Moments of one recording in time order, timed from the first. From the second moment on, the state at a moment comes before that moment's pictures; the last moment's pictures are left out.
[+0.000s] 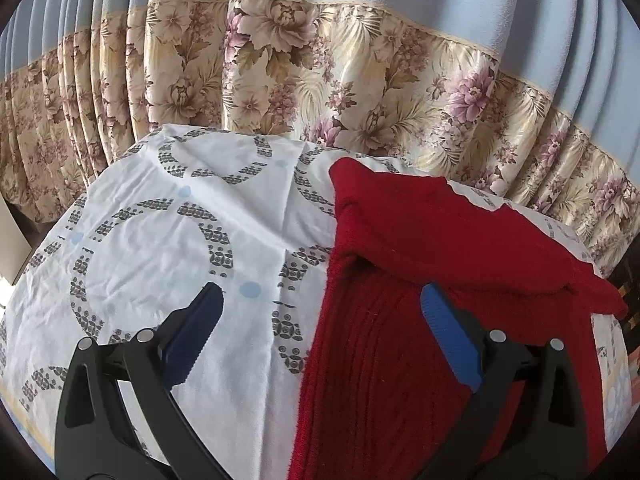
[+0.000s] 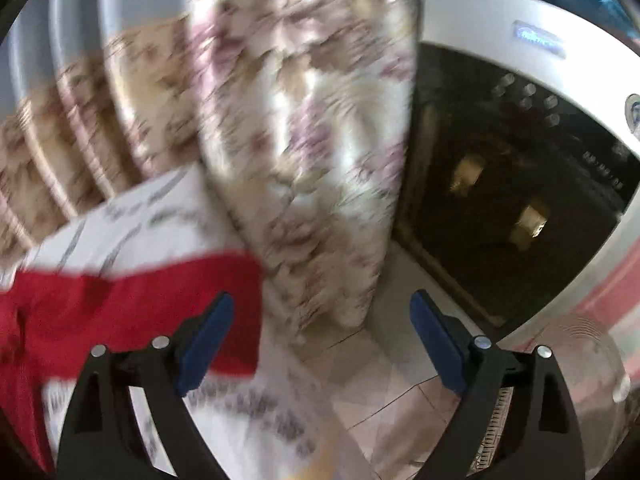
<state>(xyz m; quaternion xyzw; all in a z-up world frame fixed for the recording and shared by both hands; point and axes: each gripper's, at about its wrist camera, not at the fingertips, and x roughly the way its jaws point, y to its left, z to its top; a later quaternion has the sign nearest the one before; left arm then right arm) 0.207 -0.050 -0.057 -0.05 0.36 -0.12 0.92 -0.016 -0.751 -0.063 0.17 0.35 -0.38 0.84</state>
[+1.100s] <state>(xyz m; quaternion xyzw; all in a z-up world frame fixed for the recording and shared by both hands) 0.232 -0.048 -0.041 -0.04 0.35 -0.12 0.93 0.047 -0.677 0.014 0.20 0.21 -0.26 0.92</state>
